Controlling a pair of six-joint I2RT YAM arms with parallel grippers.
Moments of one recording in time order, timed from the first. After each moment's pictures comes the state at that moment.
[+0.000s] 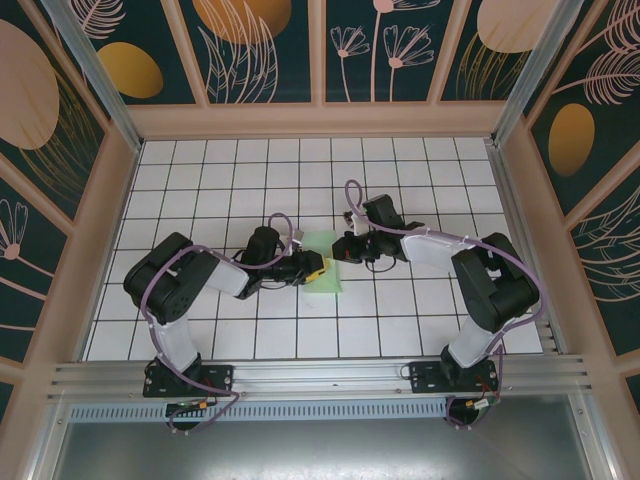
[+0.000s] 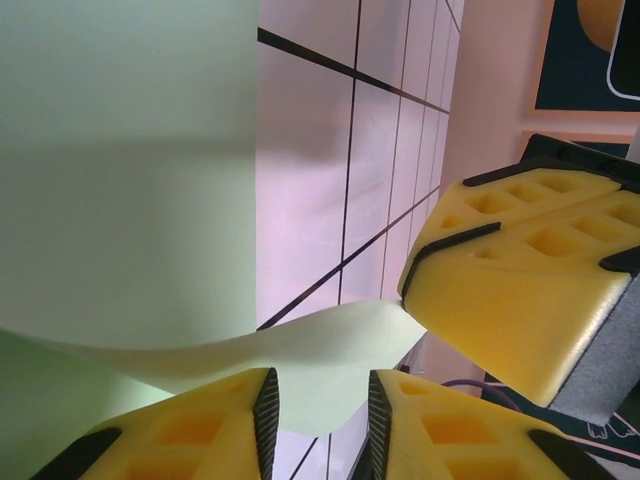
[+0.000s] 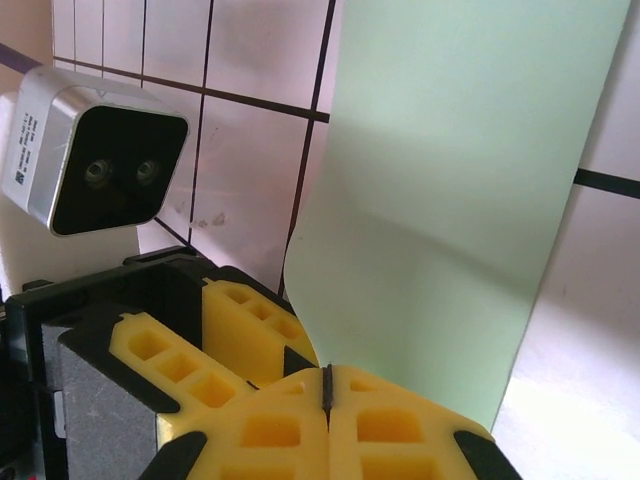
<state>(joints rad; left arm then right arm) -0.60 1.82 0.58 0.71 0.71 -1.19 0.54 1.68 0.88 -0.13 -0.64 0.54</state>
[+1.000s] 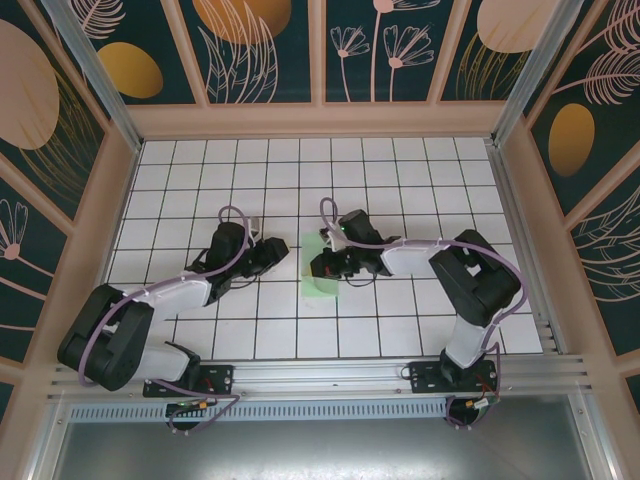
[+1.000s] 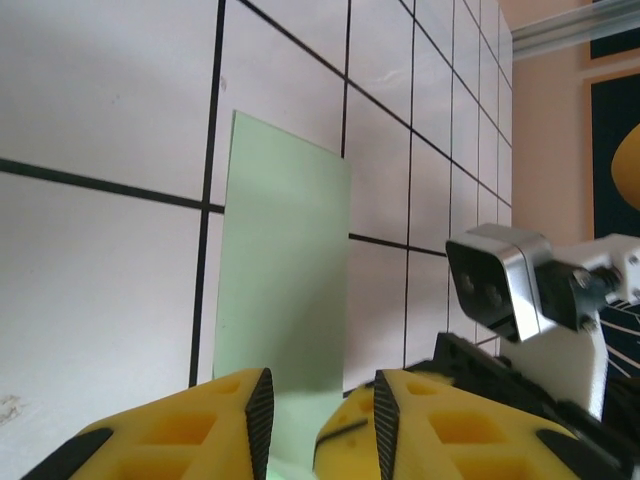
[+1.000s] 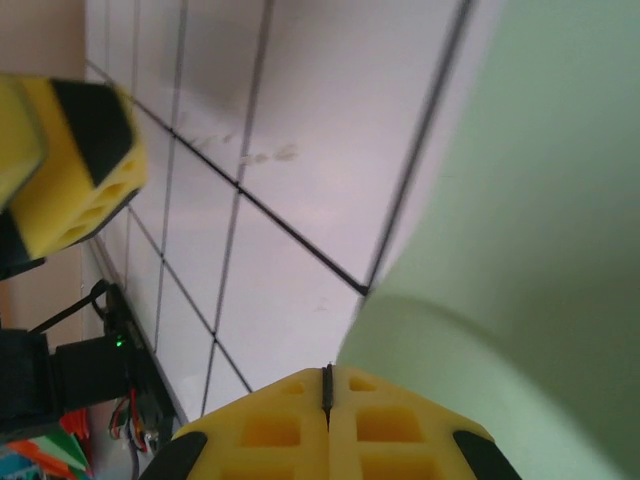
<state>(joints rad) -0.46 1.37 0.48 0.30 0.40 -1.01 0.69 1.76 0.83 0.07 -0.66 0.65</state>
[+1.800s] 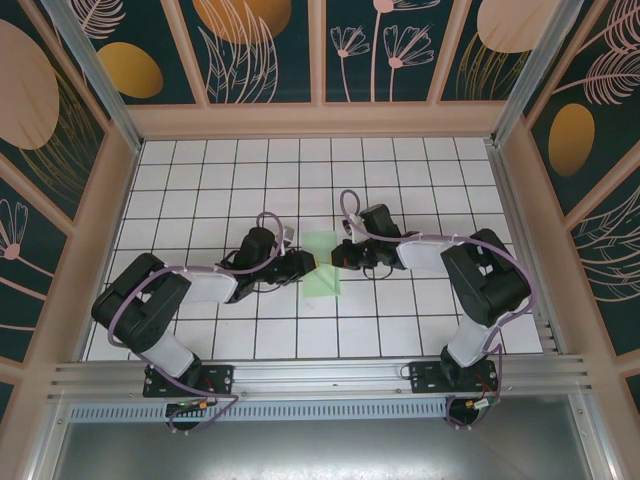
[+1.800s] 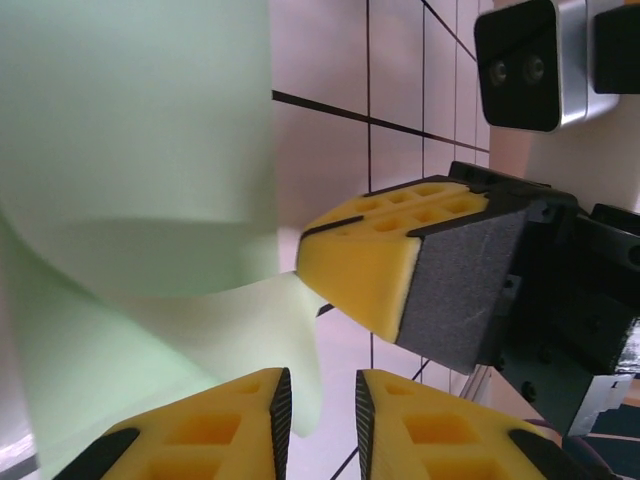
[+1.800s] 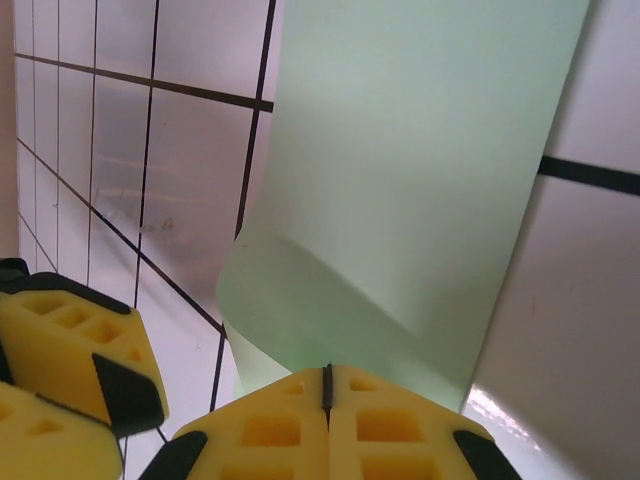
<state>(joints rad) -0.63 1.62 0.55 0.49 0.52 -1.06 0.56 1.73 0.81 0.02 -0.59 0.55</state>
